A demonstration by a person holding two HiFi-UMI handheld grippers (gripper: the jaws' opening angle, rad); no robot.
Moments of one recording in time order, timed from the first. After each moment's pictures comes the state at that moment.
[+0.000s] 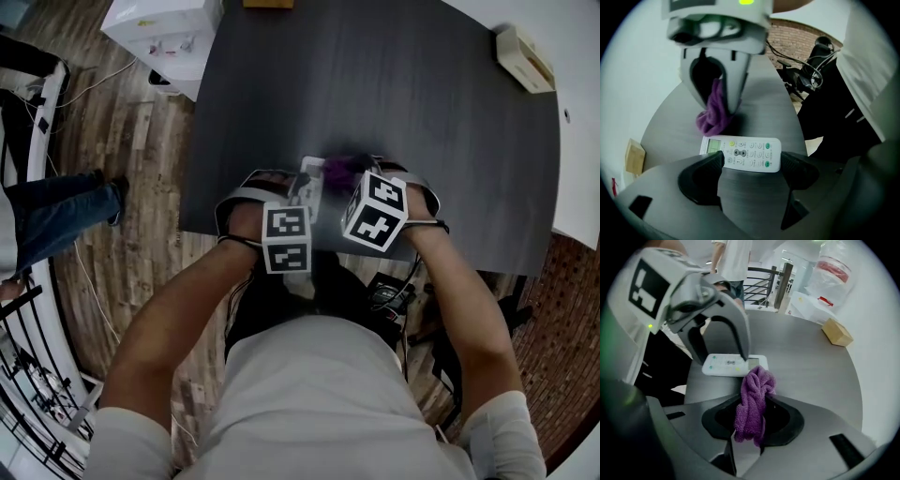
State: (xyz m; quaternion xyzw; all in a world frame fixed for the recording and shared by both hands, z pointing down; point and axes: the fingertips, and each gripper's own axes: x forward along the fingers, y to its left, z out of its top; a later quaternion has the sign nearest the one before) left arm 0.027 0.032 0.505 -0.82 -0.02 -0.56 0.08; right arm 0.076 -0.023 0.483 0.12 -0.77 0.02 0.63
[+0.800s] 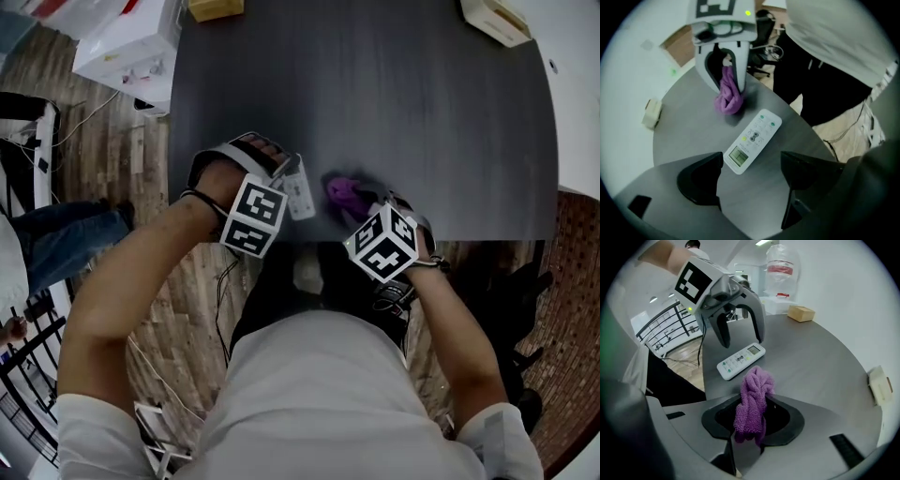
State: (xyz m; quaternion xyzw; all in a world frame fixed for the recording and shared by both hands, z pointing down) left arm 0.024 0.009 0.487 -0.72 -0.22 -0.57 0.32; right arm 0.122 0.045 0.477 0.30 -0.78 0.16 0.52
